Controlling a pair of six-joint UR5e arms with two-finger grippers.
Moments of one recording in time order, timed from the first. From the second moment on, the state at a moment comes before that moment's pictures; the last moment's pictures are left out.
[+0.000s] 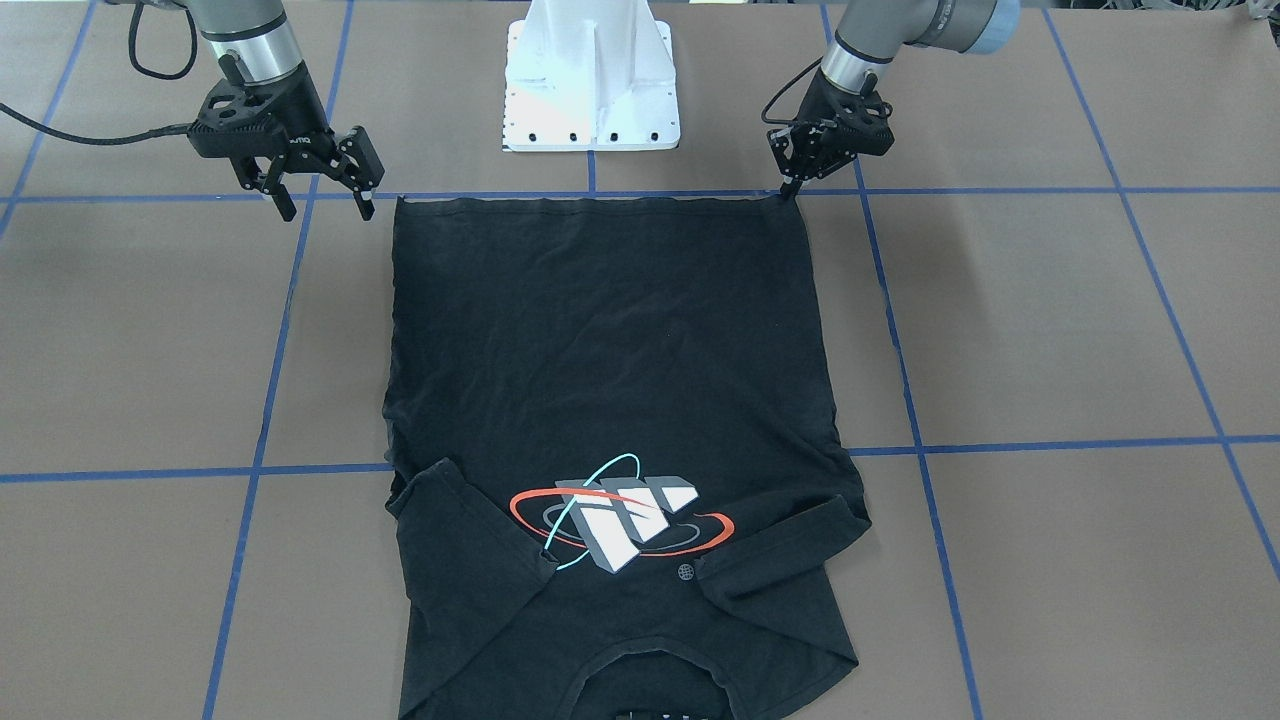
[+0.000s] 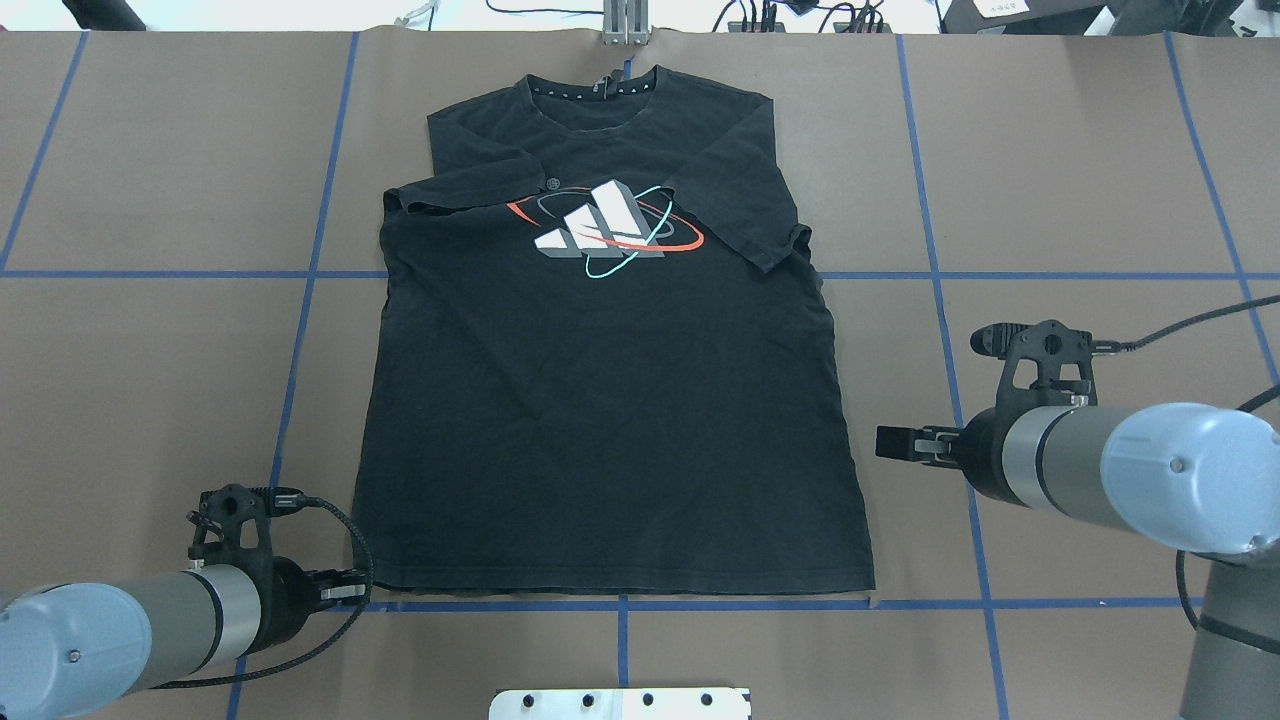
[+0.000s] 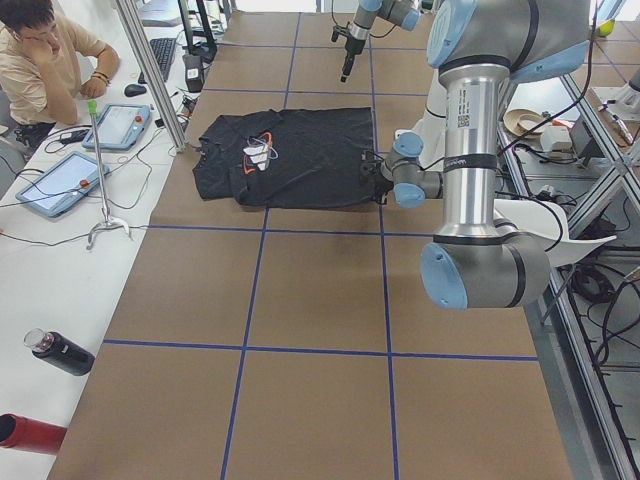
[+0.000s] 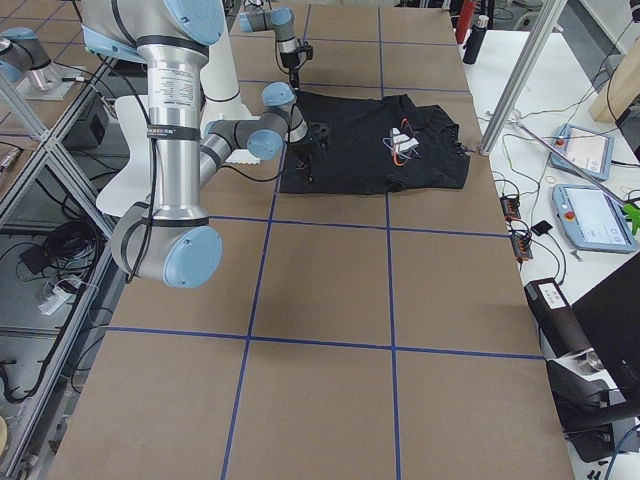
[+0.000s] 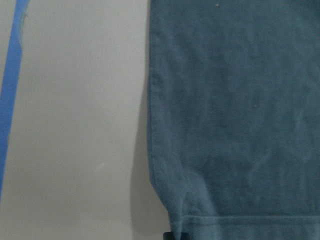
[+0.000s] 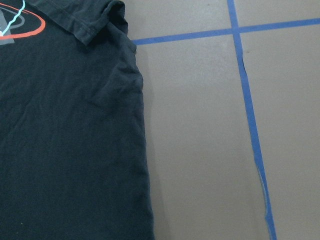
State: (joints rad) left arm -0.15 -1.49 -2.08 -2.19 -1.48 -1.51; right arm 0.39 -1.61 2.26 -1.36 1.57 1.40
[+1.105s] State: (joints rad) left arm -0.15 -1.49 -2.12 -2.19 -1.40 -1.51; right arm 0.06 -1.65 2.12 -1.20 1.28 1.61
